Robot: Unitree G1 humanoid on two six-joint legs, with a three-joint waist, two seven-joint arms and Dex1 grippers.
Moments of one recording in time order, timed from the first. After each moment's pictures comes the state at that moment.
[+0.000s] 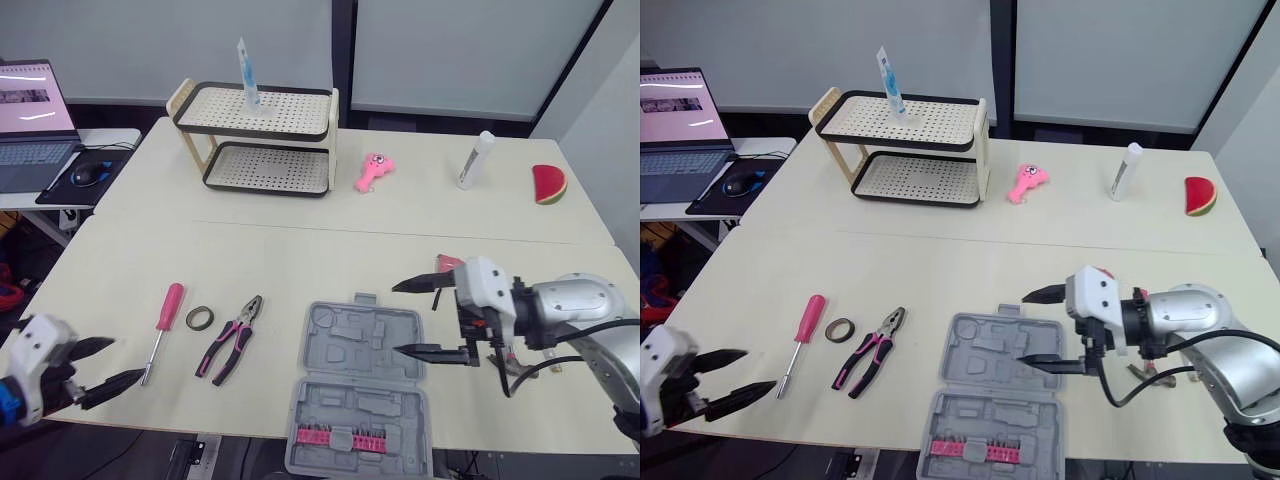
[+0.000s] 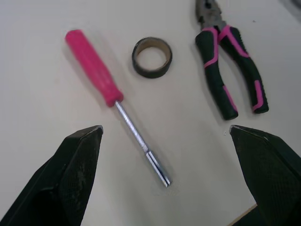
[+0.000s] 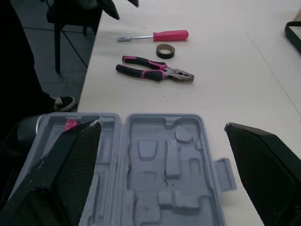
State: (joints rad) left arm 0.32 0.98 0.52 0.02 -0.39 0.27 -1.18; right arm -0.26 -0.83 0.09 -0.62 0.53 0.61 1.05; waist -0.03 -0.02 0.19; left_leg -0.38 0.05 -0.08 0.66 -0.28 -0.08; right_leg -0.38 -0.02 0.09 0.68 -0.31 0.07
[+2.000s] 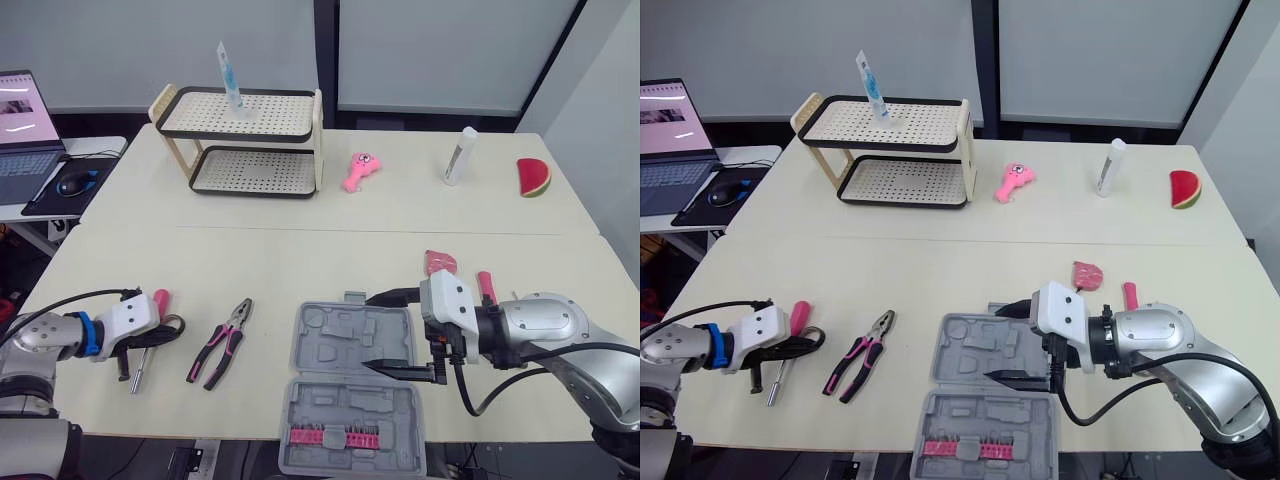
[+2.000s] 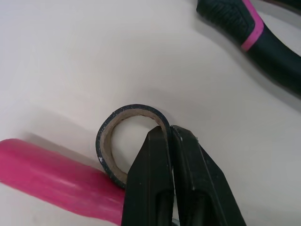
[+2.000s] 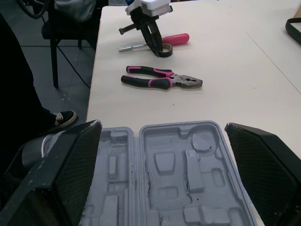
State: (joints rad) left arm -0.47 0.96 -0.01 1.19 0.01 -0.65 -1.35; right arm -0.24 -0.78 0.17 -0.74 0.56 0.72 0.88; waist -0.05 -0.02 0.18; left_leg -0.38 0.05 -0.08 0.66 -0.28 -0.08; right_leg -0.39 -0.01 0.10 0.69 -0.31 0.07
